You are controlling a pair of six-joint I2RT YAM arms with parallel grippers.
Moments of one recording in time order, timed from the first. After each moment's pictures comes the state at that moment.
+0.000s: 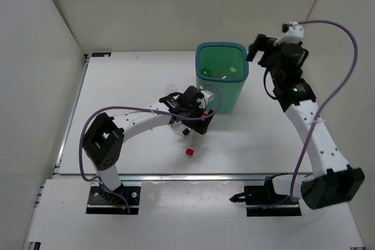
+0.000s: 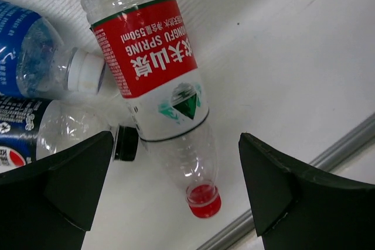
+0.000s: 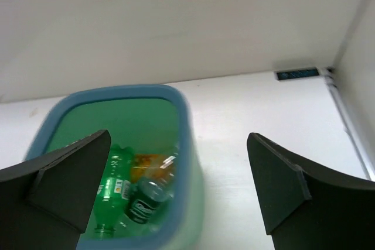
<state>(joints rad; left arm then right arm) -0.85 1.71 1.28 -0.51 0.06 -0.22 0.26 1.29 1.37 -0.14 0.22 0.19</state>
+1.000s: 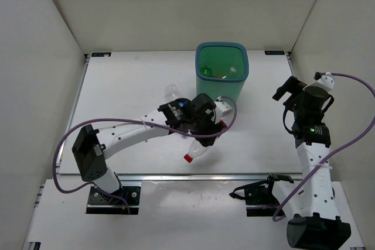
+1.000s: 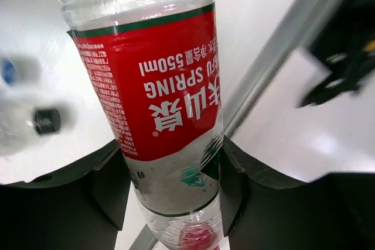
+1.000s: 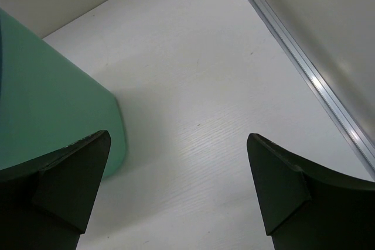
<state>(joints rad) -1.05 1.63 1.38 -0.70 0.10 -0.14 -0.15 0.83 0.88 -0.37 0.11 0.34</state>
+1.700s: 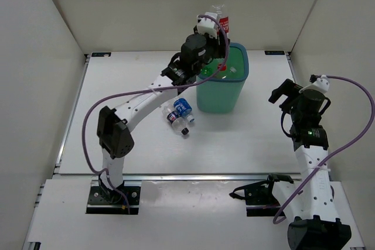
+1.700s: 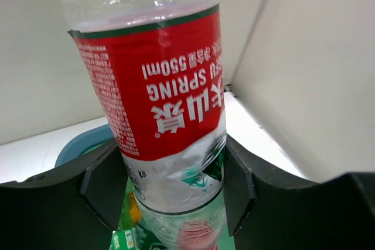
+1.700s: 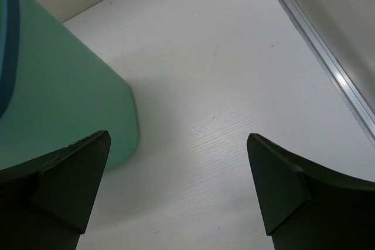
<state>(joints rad) -0.80 1.90 1.93 0.03 -0.25 -0.18 -0.13 0.79 0.83 -0.35 0.08 0.35</state>
